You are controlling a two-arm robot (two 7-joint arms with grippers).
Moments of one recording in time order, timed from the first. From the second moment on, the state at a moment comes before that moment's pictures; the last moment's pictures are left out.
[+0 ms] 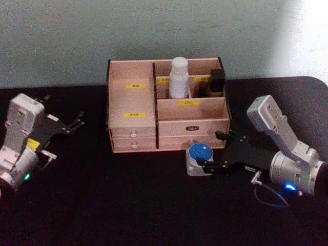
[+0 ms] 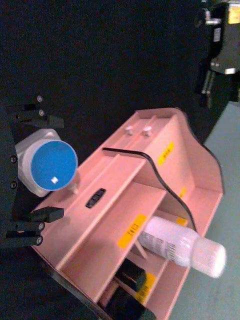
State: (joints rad) left arm -0.20 0.60 0.45 -1.41 -0.25 -0.12 0.03; right arm 0.18 0.59 -0.44 -1.61 0.30 0.23 0.49
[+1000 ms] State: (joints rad) left arm -0.20 0.60 0.45 -1.41 -0.25 -0.12 0.03; right arm 0.25 0.54 -0.48 -1.51 0.29 0.31 0.51
